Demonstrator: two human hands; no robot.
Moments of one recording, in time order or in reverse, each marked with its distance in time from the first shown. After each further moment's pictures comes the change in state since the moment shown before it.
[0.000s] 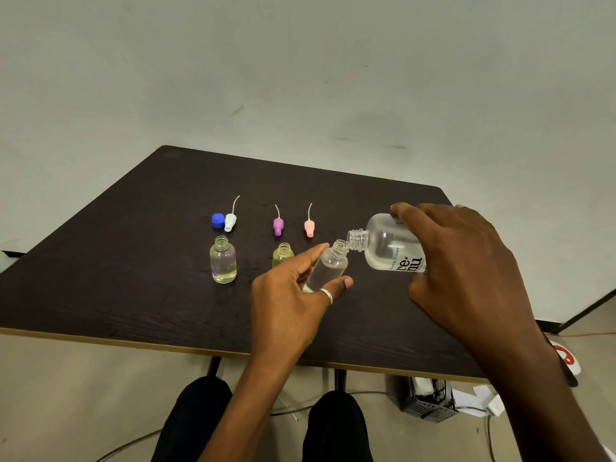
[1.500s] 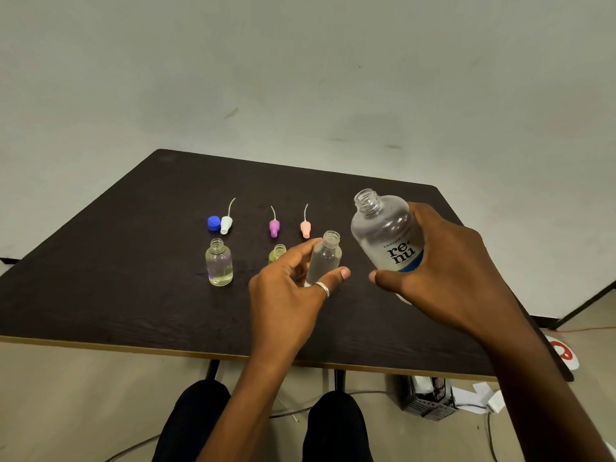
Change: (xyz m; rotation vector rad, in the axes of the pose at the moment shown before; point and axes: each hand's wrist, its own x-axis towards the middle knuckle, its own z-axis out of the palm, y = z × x) left_hand 0.005 -0.001 0.005 -0.096 0.014 -0.061; right_hand 0.004 0.005 0.003 0.397 -0.085 0.091
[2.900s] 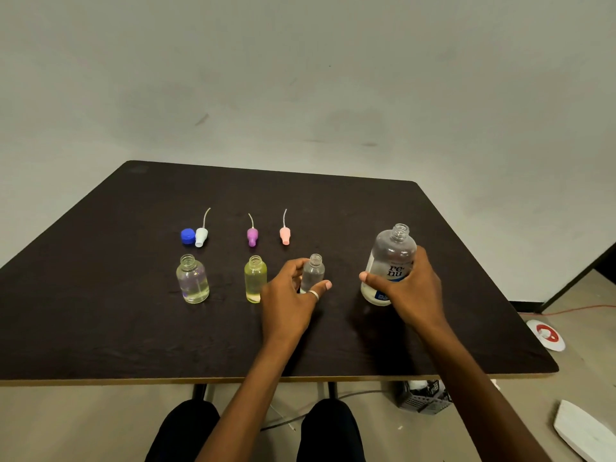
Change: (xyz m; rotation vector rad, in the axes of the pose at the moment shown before) left_hand 0.034 -0.082 0.057 0.113 -0.067 -0.103; right_hand 0.014 0.102 0.106 0.518 0.271 0.414
